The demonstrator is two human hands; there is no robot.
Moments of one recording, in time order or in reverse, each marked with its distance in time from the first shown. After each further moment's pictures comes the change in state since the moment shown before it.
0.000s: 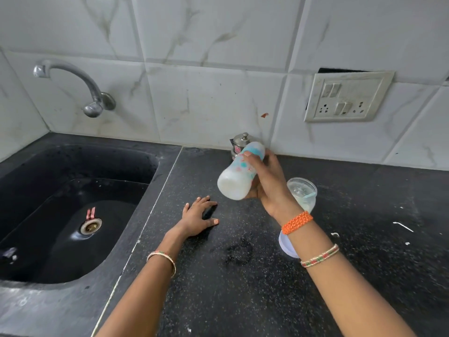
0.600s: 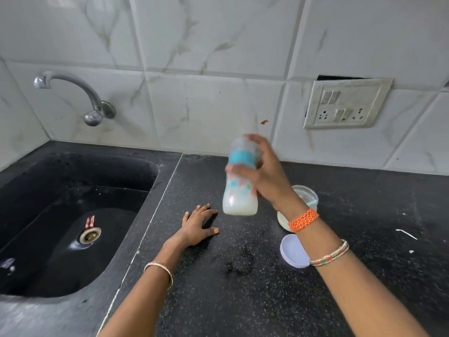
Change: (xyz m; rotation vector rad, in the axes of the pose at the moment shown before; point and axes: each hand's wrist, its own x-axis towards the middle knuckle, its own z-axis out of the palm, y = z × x) left_hand 0.003 0.003 -0.006 -0.001 0.003 0.015; right_hand 0.006 -0.030 0.005 -0.327 -0.072 -0.364
